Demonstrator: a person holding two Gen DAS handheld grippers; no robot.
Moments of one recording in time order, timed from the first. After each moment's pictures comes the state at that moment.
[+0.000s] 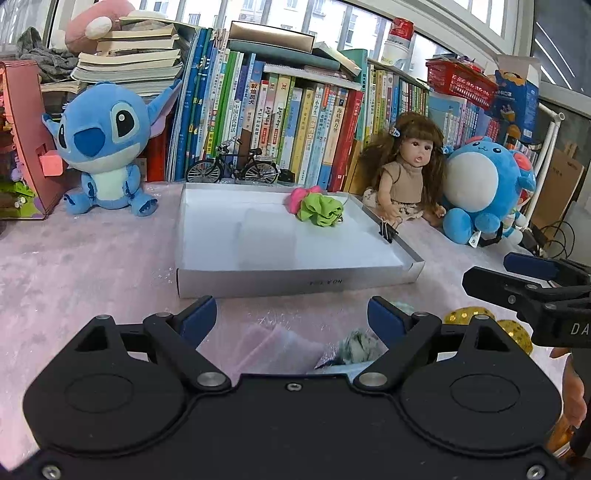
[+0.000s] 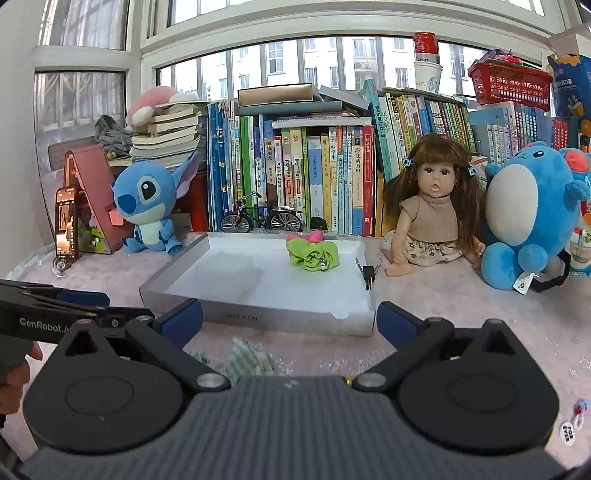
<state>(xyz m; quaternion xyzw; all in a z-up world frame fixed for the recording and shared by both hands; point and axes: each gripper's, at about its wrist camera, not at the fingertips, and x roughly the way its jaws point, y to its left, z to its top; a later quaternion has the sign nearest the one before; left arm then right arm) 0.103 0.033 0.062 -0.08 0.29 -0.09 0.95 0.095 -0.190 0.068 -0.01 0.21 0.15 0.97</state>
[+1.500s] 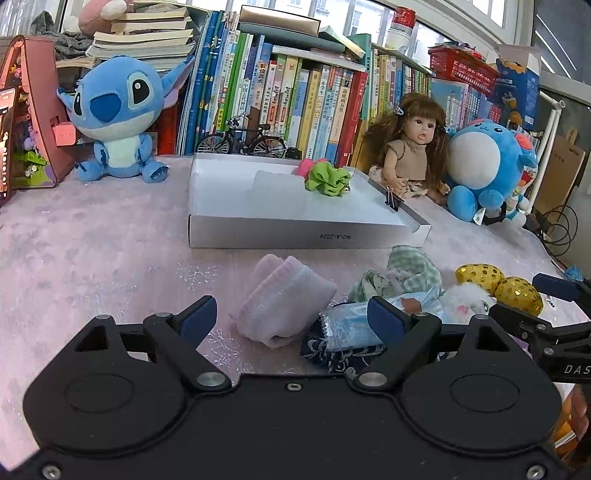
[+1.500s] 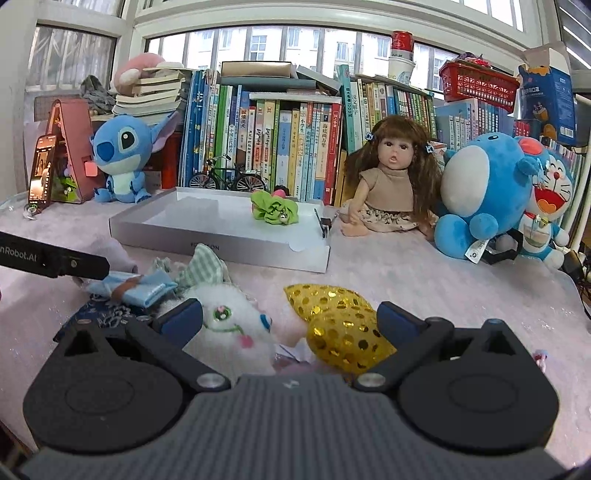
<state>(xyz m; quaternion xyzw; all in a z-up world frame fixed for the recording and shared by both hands) 0.070 0.036 0.023 -0.07 0.29 -0.08 0.95 0.044 -0.200 0.019 -0.07 0.21 0.08 0.97</state>
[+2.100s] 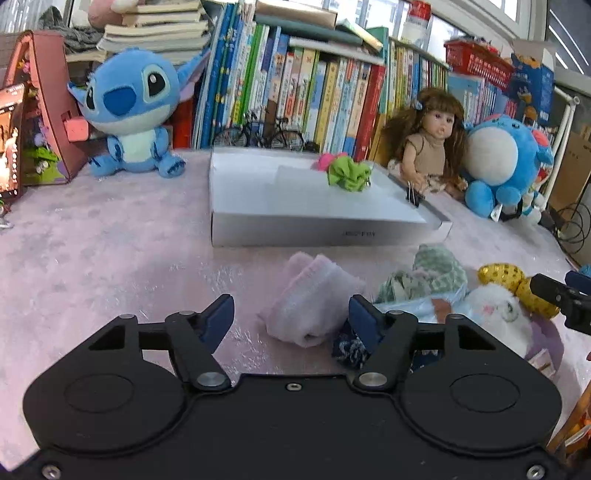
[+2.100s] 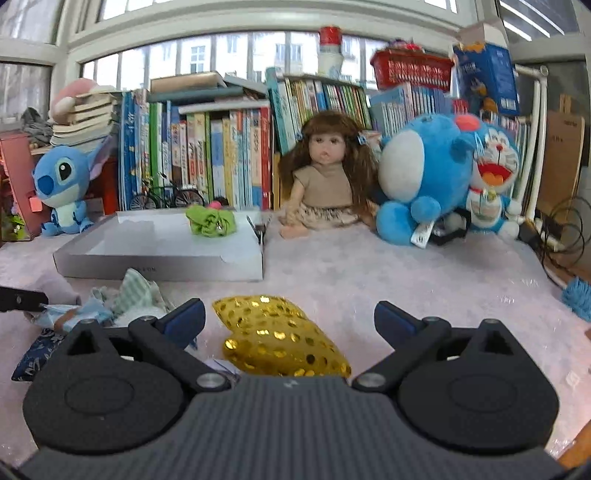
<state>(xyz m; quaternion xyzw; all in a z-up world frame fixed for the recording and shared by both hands) 0.079 0.049 0.026 -0.07 0.31 -0.06 0.95 0.055 -0.232 0.024 -0.01 0.21 0.00 0.98</state>
